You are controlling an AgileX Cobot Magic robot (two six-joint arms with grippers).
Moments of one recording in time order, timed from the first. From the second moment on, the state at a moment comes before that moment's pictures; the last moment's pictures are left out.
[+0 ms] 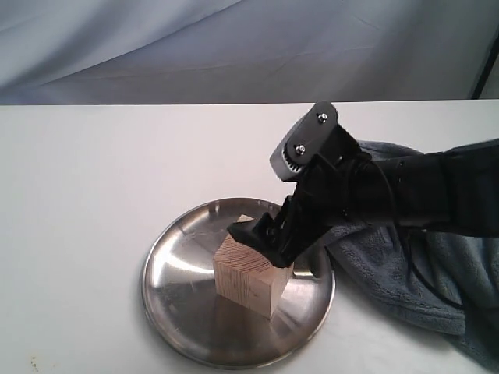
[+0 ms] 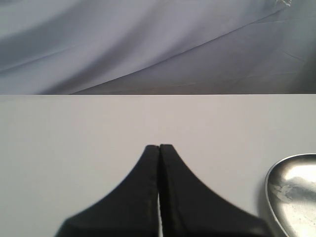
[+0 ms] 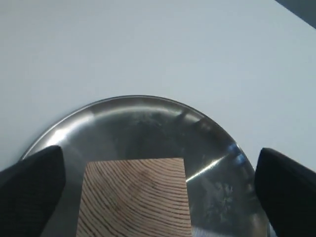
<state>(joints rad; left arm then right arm) -0.08 0.00 0.00 0.09 0.24 -0.12 0.53 1.57 -0.77 1.74 0.39 -2.08</state>
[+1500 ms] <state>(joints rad) -0.08 0.00 0.00 0.09 0.24 -0.12 0.31 1.60 -1.01 1.71 -0.28 -0.09</state>
